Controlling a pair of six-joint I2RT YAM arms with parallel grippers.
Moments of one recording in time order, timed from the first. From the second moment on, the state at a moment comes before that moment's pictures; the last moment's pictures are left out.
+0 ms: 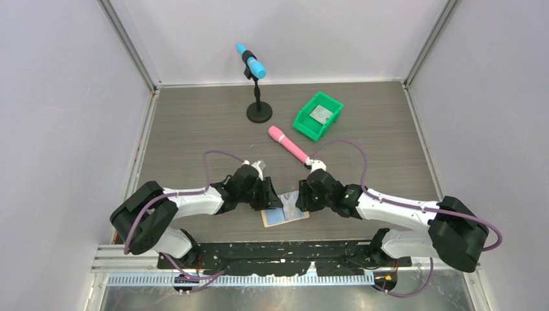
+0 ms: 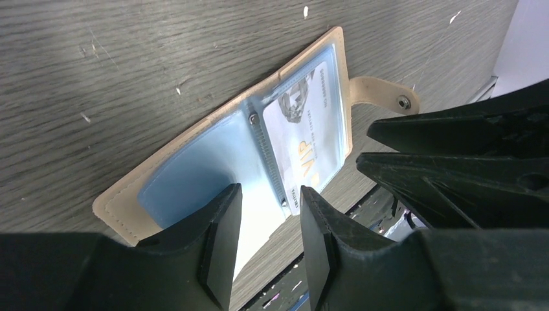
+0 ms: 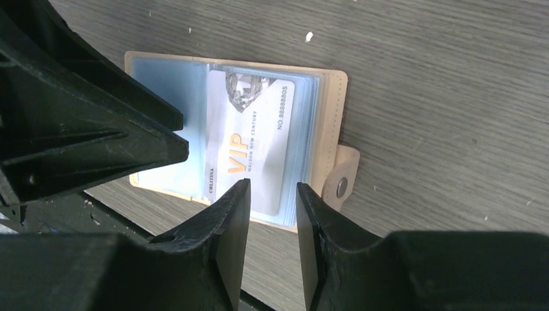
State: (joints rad) left arm -0.80 1.43 0.50 0.17 0.27 -0.95; right arm 0.92 1.19 0.54 -0.19 0.07 0.68
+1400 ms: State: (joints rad) left arm -0.80 1.53 0.48 0.39 0.29 -1.06; right arm 0.86 1.32 0.47 0.09 -0.03 0.69
